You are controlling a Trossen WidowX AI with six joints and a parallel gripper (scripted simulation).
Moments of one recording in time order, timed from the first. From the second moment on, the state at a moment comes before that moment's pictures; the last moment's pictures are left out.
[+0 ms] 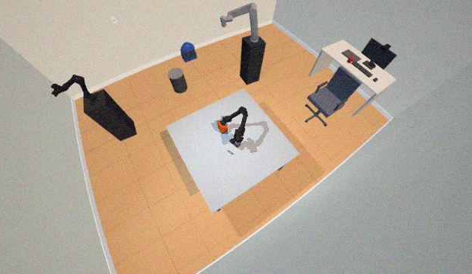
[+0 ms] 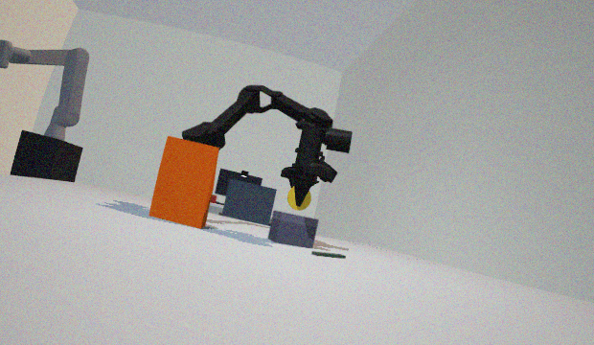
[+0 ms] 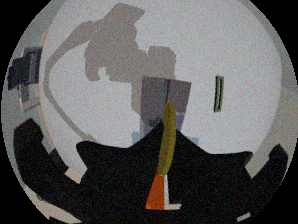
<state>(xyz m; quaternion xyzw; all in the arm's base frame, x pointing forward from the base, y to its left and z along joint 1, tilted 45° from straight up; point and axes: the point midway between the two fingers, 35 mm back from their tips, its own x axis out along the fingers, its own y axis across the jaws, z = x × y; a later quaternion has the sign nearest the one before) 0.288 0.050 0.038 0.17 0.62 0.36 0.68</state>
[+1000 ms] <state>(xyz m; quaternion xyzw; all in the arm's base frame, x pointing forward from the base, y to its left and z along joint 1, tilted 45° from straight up) 0.288 0.056 0.032 0.17 0.62 0.36 0.68</state>
